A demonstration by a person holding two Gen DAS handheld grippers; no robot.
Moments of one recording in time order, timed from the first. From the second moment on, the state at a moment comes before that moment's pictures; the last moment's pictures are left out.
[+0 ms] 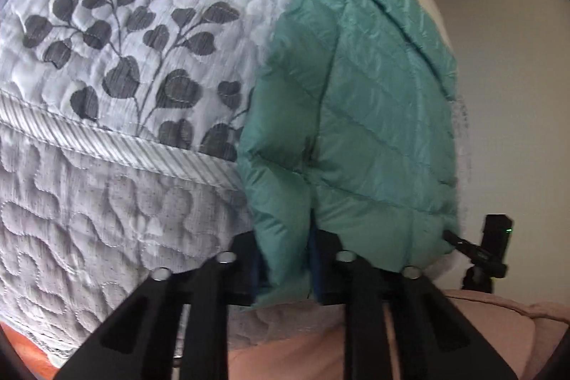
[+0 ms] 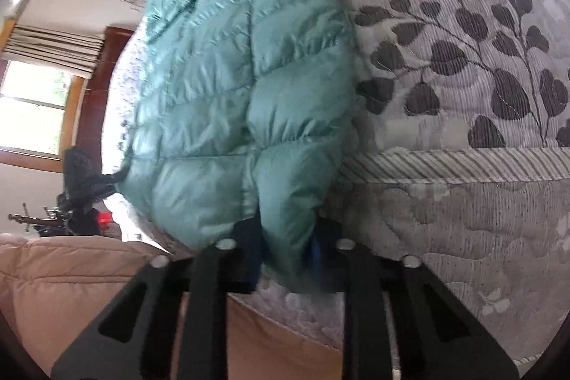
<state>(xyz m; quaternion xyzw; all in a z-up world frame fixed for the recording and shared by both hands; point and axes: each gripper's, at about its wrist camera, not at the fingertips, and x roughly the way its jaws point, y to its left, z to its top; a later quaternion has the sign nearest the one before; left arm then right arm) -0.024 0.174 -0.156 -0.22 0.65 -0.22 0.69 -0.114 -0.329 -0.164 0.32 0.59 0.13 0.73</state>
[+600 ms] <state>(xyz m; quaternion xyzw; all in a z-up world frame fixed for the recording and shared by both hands) -0.010 0.178 -0.074 -0.21 0.57 -0.28 0.74 -0.110 -0.357 -0.108 0.31 0.52 0.15 0.78</state>
